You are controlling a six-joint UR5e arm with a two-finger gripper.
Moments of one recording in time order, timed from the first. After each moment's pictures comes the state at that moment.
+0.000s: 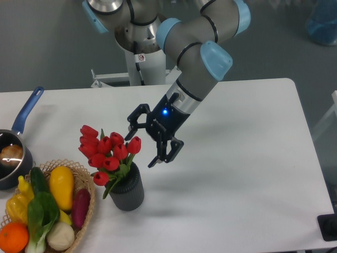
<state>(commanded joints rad) 2.52 -1.83 -1.76 -1.03 0.69 1.33</state>
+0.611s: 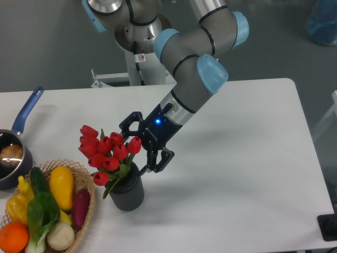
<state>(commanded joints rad) 2.49 -1.85 -1.76 -1.02 0.69 1.35</state>
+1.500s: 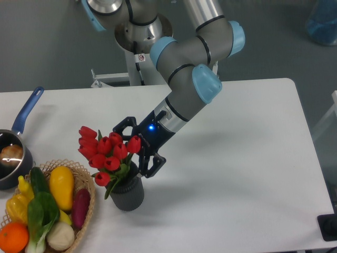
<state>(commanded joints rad) 2.49 -1.87 -1.77 -1.02 0.63 1.35</state>
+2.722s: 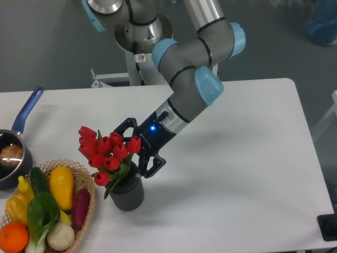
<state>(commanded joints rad) 2.50 -1.89 -1.78 -1.01 0.59 1.38</state>
